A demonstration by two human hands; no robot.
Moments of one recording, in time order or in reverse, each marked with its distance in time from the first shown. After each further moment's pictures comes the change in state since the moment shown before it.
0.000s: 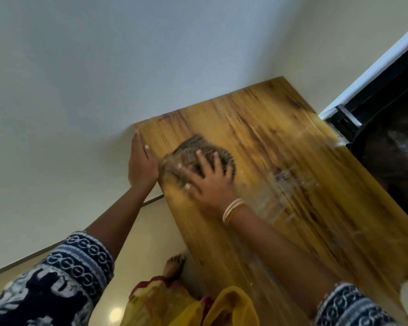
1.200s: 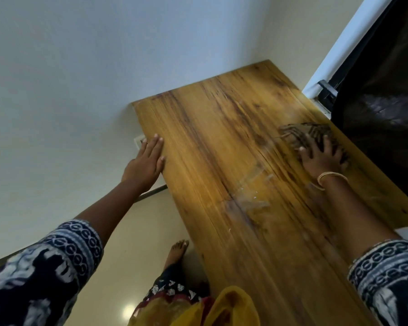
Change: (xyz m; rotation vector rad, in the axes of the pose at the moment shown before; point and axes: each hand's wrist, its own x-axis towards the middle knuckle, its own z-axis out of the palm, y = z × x) left_hand -0.102 -0.016 -0.034 0.620 -0.358 0.465; right_hand -0.138 0.253 -0.015 0.157 0.100 0.831
